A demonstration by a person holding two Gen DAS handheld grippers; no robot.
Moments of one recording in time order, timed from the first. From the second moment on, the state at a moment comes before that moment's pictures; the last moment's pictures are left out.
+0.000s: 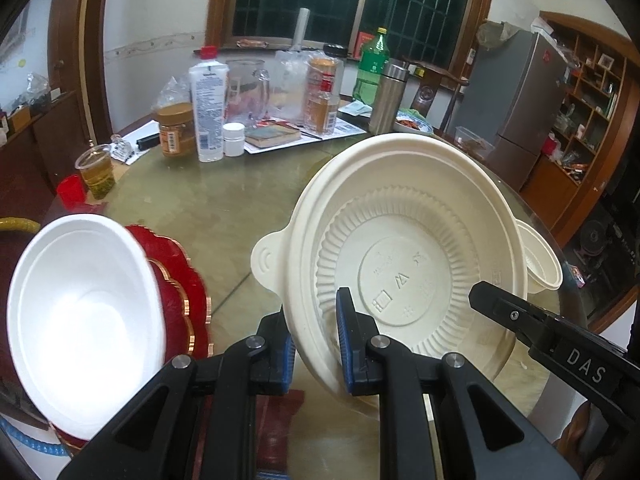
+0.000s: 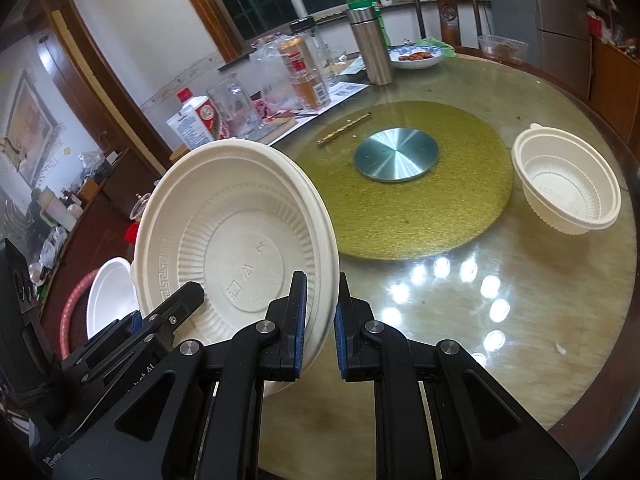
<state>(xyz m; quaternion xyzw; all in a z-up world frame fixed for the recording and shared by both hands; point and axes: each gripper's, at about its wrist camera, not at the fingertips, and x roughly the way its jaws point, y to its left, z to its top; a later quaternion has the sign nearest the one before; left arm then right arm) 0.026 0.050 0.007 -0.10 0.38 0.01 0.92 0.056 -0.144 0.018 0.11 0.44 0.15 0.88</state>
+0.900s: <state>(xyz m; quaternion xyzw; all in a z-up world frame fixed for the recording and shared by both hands) -0.016 0.136 0.029 -0.13 0.34 0.10 0.92 0.051 -0.046 0.042 0.07 0.43 0.26 0.86</state>
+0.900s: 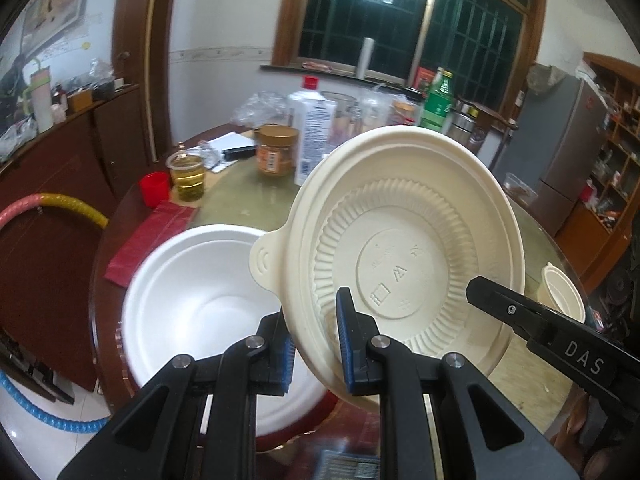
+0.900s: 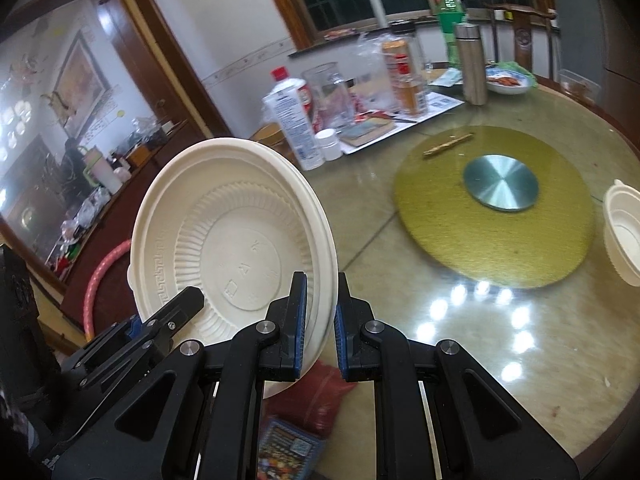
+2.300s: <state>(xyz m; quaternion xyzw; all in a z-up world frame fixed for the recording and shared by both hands) -0.042 0.203 0.006 -0.14 0.38 0.19 0.90 0.042 0.049 0.012 0.03 0.48 0.34 0.81</state>
